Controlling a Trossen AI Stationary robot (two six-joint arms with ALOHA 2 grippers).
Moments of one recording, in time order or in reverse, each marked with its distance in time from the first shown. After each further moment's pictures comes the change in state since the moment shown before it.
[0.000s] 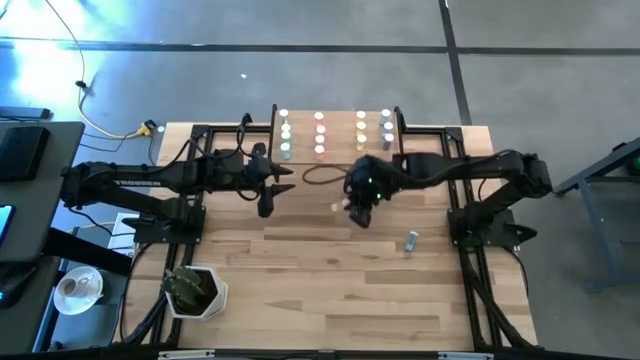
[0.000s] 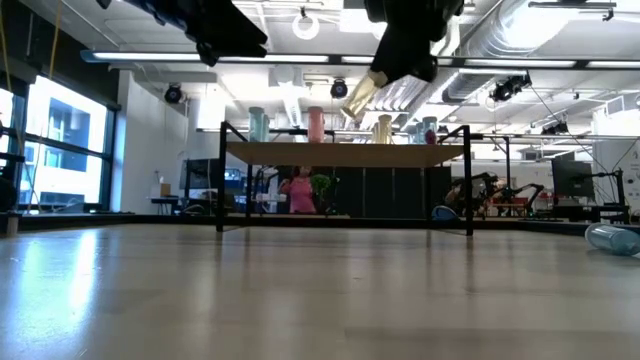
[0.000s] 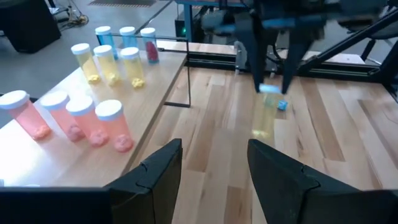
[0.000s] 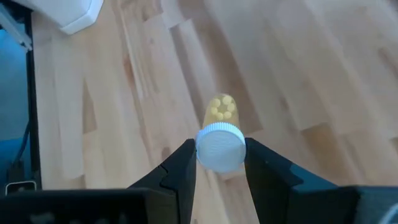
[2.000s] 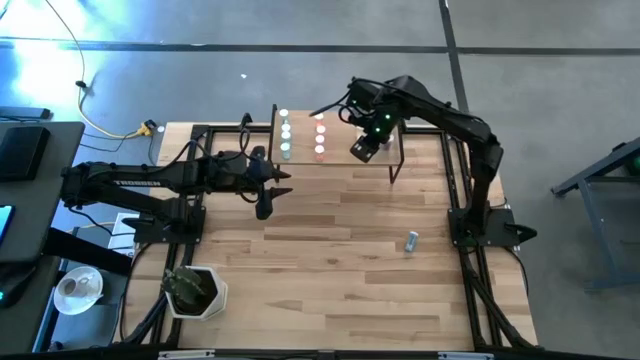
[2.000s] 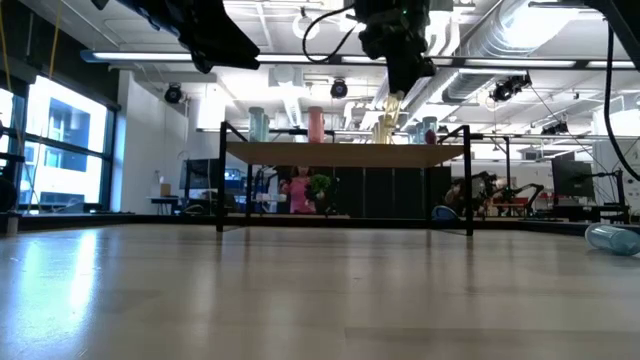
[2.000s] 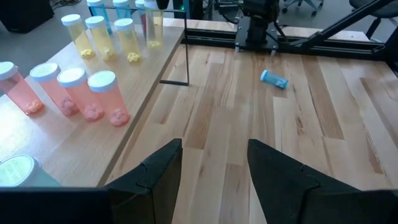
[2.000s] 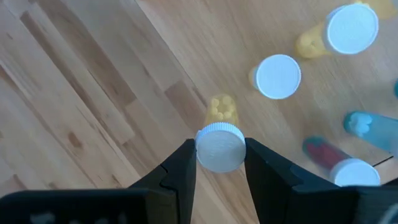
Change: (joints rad) left arm 0.000 0.000 0.000 -0.086 0.002 -0.011; right arm -0.439 0.384 0.766 -0.835 -0.021 -0.210
